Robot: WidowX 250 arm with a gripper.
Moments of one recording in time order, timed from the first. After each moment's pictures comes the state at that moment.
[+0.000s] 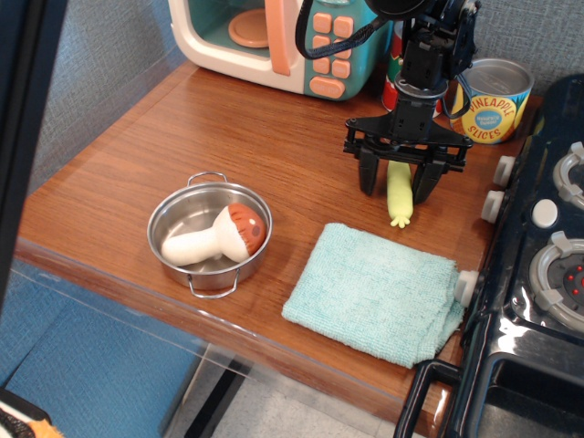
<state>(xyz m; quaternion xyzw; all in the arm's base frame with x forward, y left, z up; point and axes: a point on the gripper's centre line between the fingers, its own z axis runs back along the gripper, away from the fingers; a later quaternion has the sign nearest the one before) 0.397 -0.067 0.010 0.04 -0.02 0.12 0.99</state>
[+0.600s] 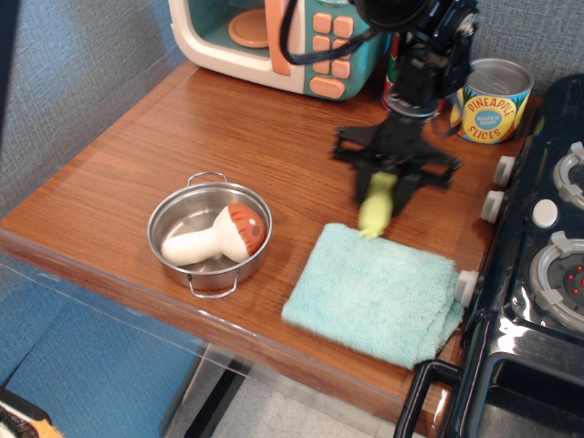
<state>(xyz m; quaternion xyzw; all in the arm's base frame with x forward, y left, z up) 0.374 -0.055 0.016 0.08 -0.03 0.08 0.99</state>
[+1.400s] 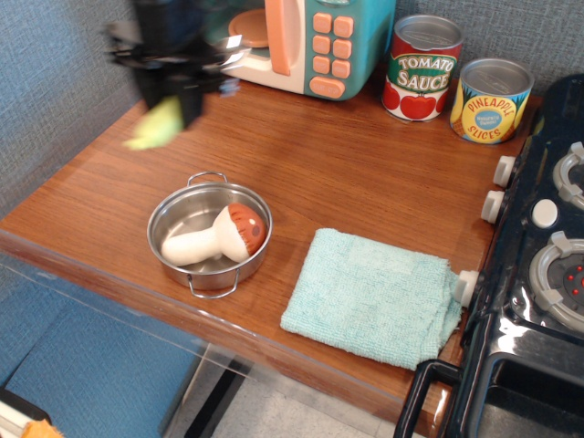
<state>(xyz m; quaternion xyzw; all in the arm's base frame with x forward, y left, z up) 0.294 0.123 0.104 0.05 -0.07 0.02 1.00</state>
